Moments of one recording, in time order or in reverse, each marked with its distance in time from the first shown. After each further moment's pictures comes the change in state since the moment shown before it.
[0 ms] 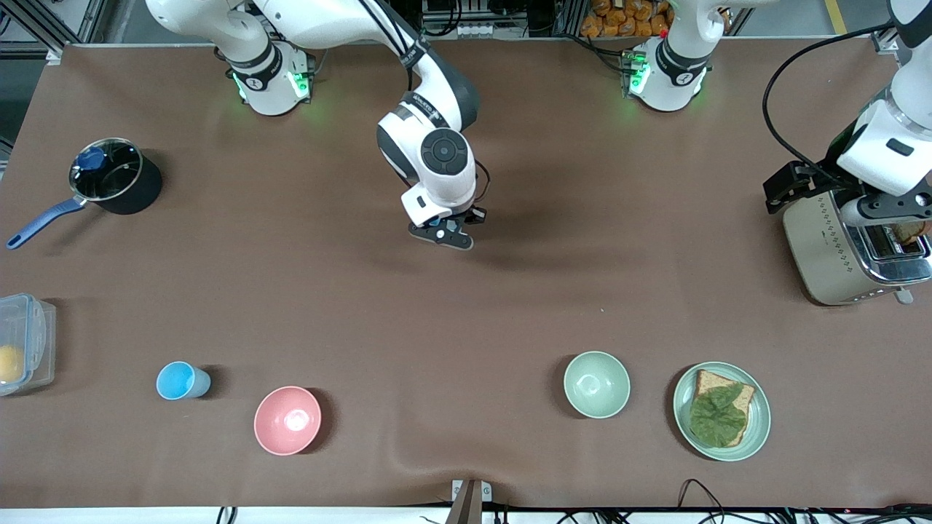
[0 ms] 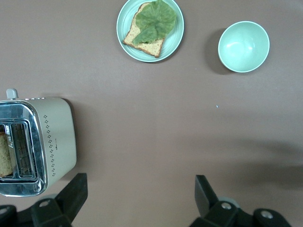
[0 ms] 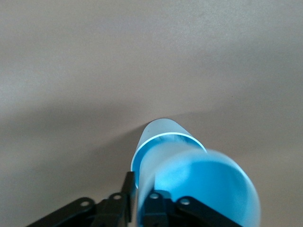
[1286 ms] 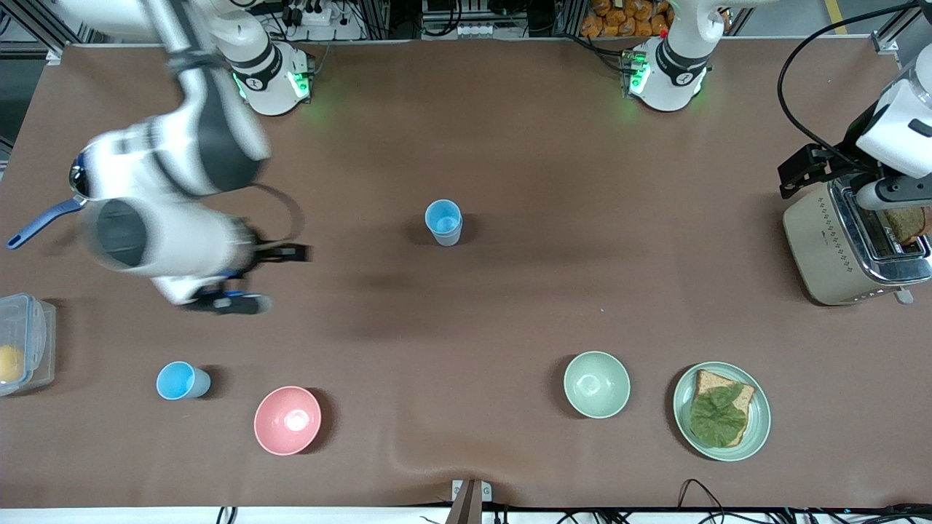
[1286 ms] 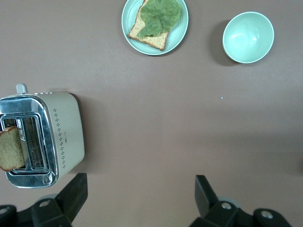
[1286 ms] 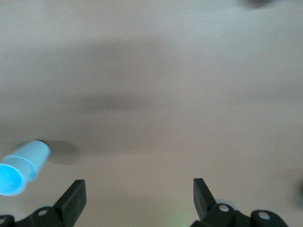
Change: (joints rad) left arm 0.007 -0.025 0.016 0.013 0.000 -0.050 0.045; right arm -0.619 -0.184 -0.041 0.220 0.001 -0.599 -0.894
